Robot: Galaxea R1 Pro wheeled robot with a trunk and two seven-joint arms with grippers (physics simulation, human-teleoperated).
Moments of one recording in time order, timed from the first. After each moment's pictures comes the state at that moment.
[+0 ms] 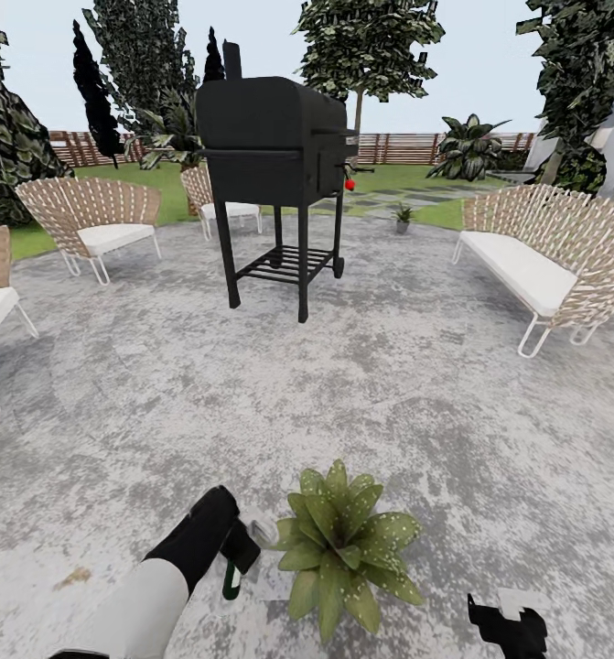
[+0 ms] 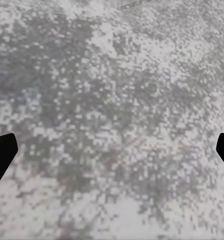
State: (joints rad) left arm -0.68 -0.14 -0.04 -0.58 -0.89 0.75 -0.72; right arm -0.48 -0.16 -0.62 -0.07 0.54 -0.42 -0.10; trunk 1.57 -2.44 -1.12
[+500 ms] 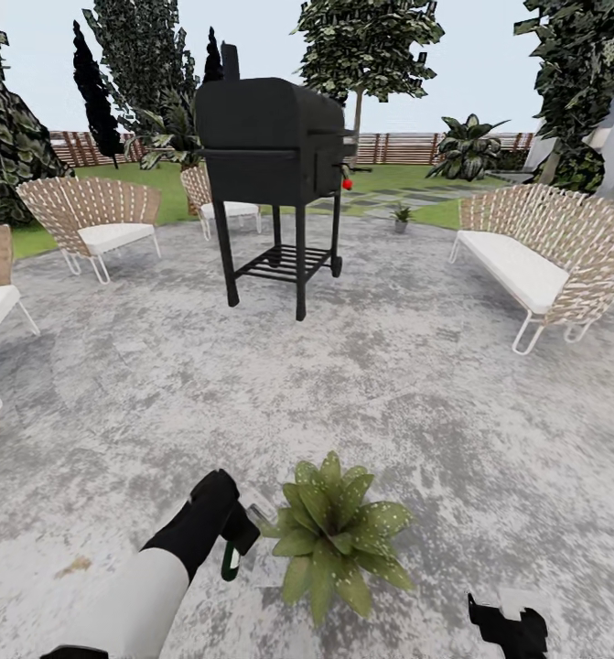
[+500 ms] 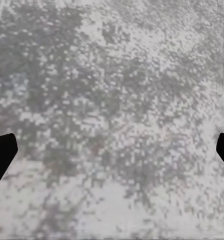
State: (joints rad) left arm -0.70 -0.15 -0.04 -0.67 -0.92 0.82 -0.76; right arm -0.48 -0.16 -0.62 -0.07 0.55 -0.42 -0.10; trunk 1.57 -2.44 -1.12
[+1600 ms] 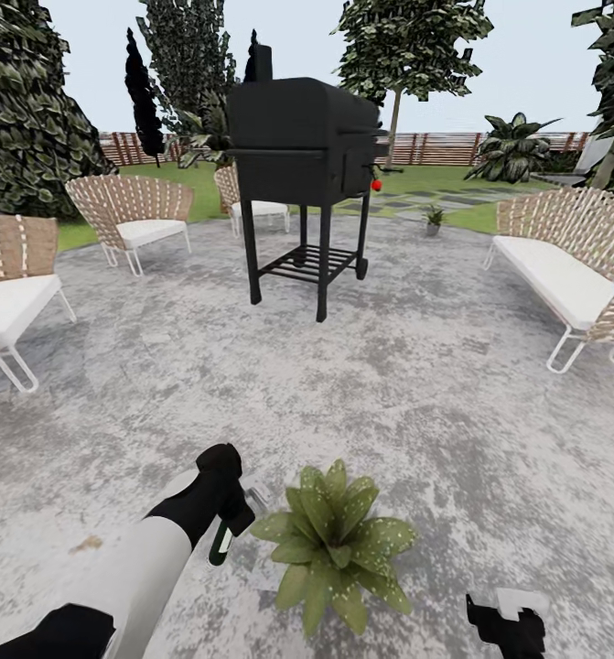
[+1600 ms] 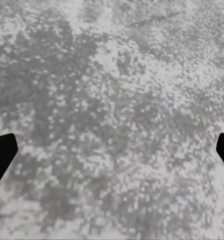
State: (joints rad) left arm -0.80 -0.13 -0.15 -0.66 -1.12 0.88 -1.01; right arm -0.48 -0.16 -0.62 -0.07 0.55 -0.42 -0.10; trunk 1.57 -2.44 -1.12
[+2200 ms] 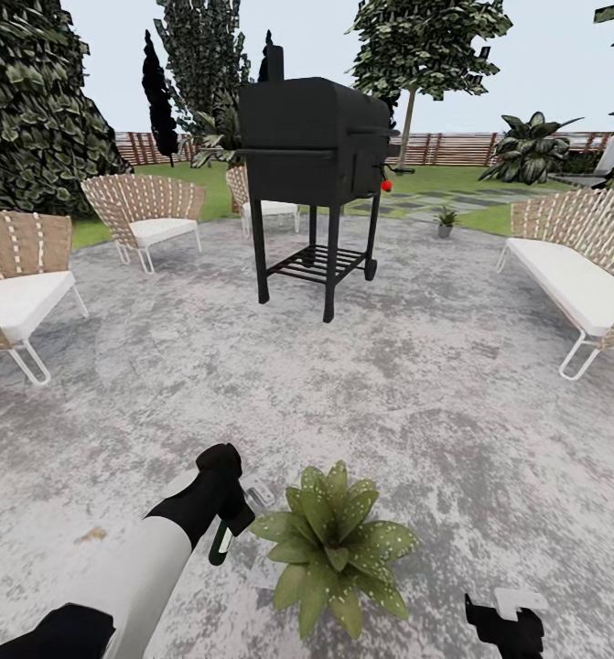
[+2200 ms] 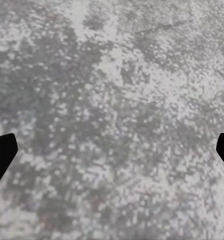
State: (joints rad) left arm -0.80 -0.13 -0.14 -0.66 -1.12 0.88 -1.00; right arm -0.48 -0.15 -0.62 -0.07 0.55 -0.42 -0.10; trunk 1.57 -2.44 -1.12
